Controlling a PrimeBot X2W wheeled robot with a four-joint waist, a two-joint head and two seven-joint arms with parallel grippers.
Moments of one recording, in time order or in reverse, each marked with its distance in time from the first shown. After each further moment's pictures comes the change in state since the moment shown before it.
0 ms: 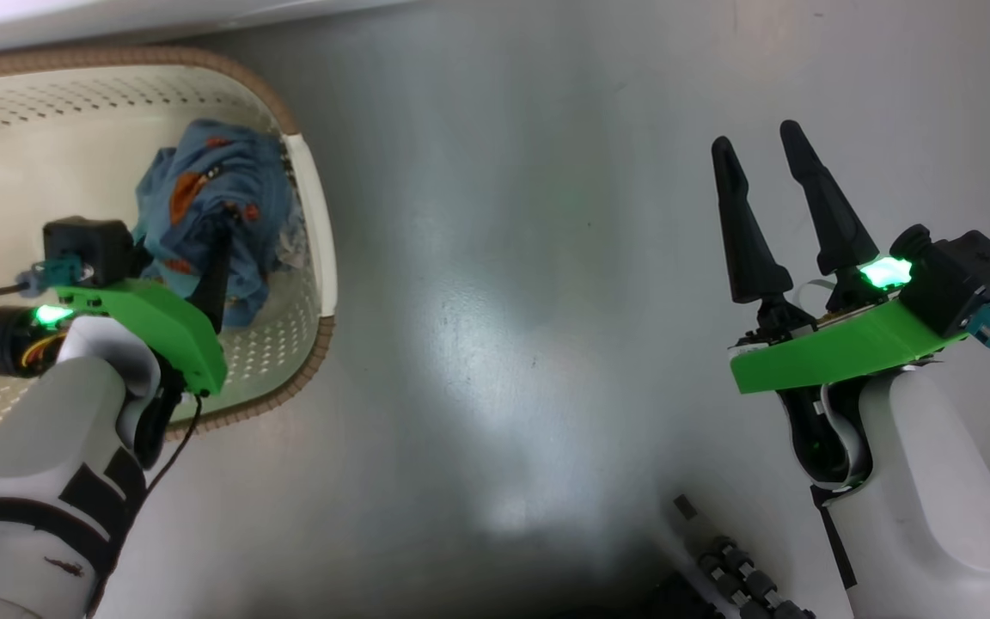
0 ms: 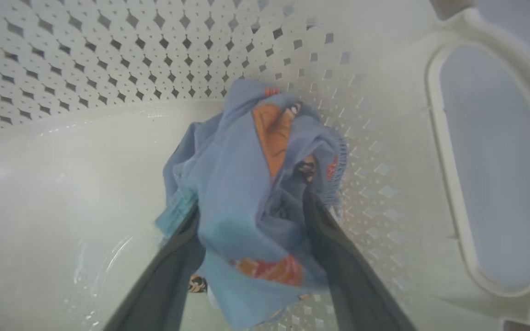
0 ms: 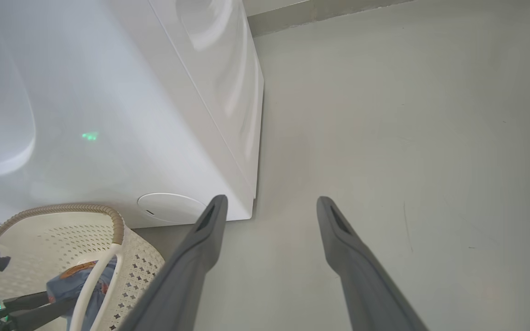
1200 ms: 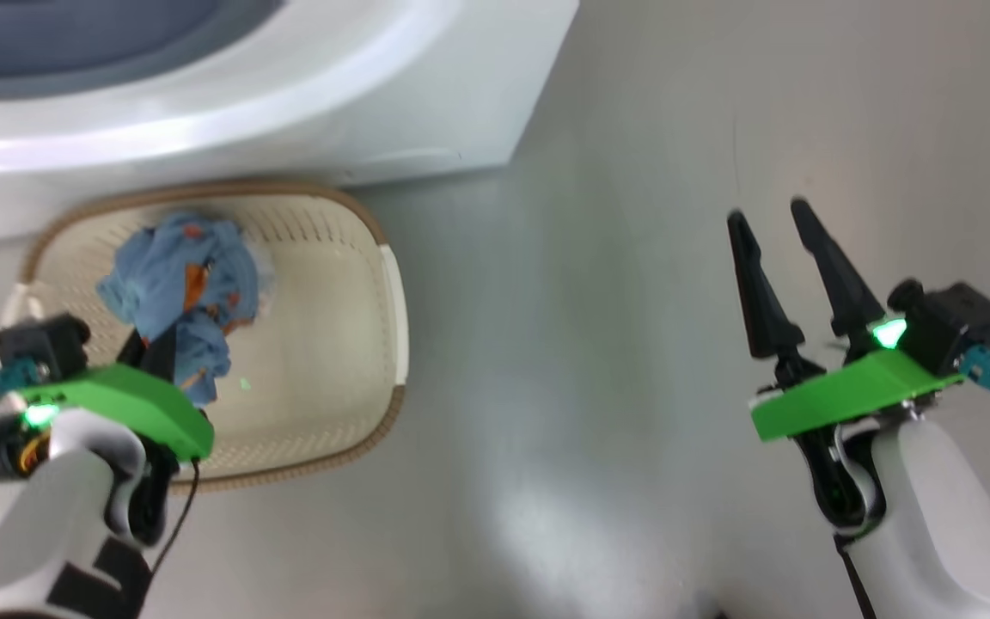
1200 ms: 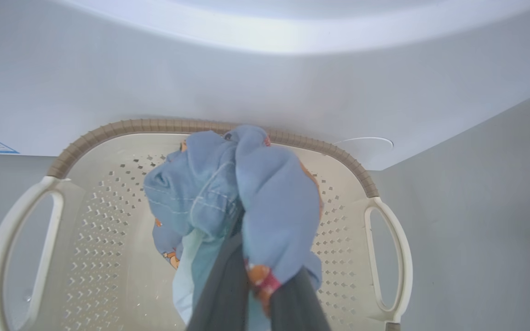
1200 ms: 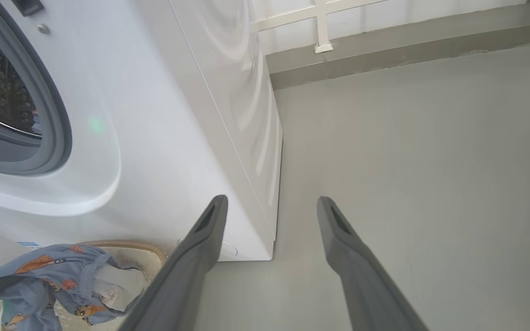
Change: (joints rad) left arm 0.244 0.014 0.285 -0.193 0.005 0.000 0.000; right arm 0.059 -0.037 -0.008 0.080 0.008 0.000 0.000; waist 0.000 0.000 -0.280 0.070
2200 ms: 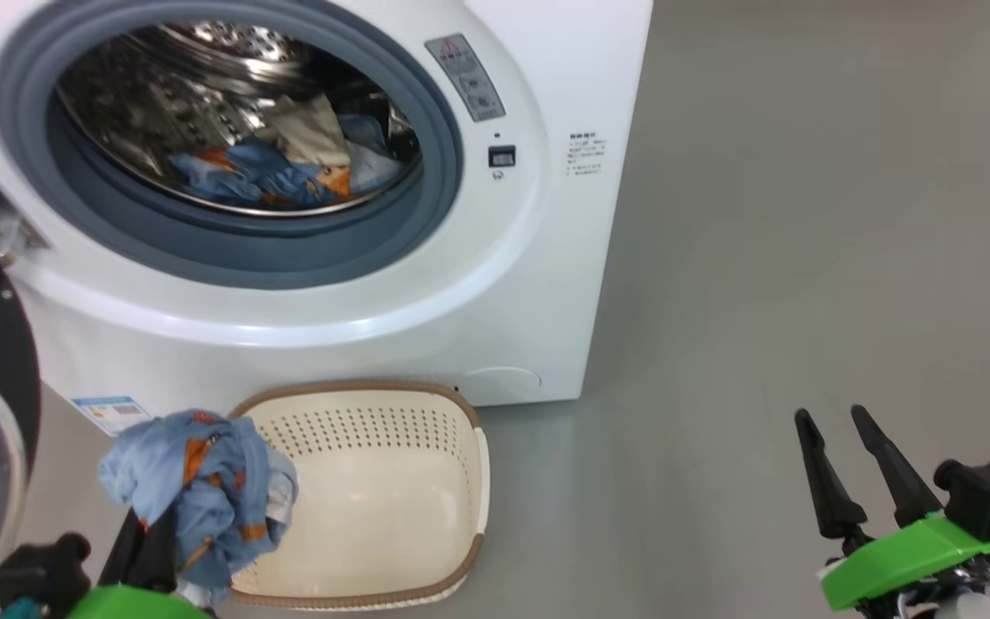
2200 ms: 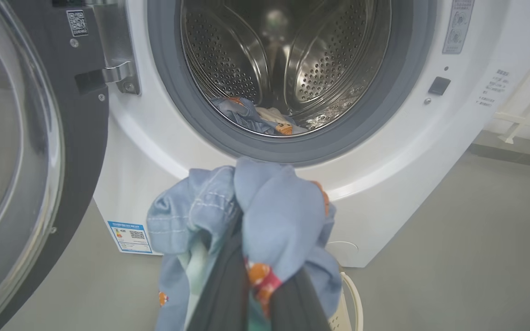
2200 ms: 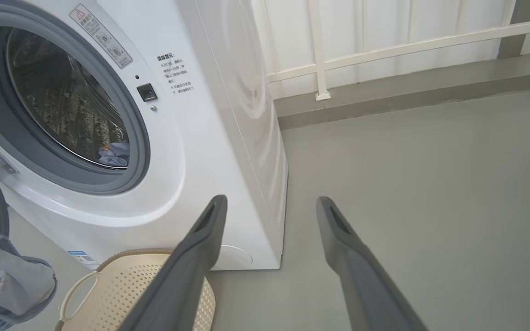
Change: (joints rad) left arm 0.627 -0.120 0.436 -0.557 0.368 0.000 0.000; right arm 0.334 -0.091 -0.053 0.052 0.061 0.000 0.000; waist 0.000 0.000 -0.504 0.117
